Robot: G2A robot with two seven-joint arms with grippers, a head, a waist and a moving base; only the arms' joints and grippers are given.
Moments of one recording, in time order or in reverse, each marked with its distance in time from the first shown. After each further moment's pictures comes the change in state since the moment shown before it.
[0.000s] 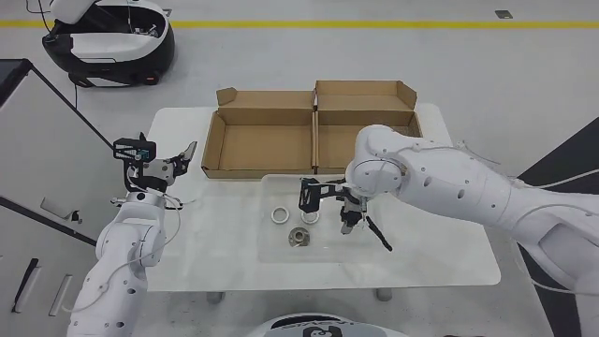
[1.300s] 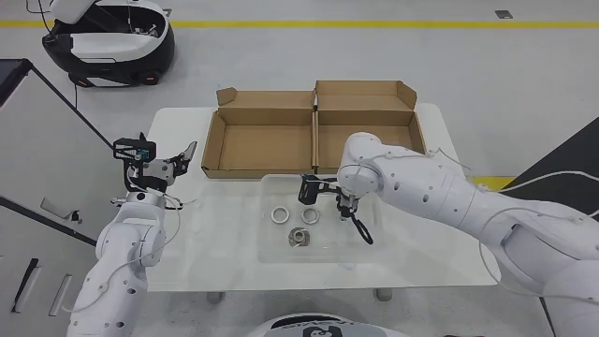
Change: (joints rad) left arm 0.000 0.000 0.000 0.000 0.000 0.000 0.000; right arm -0.090 -0.123 0.016 0.236 -0.183 0.007 -0.032
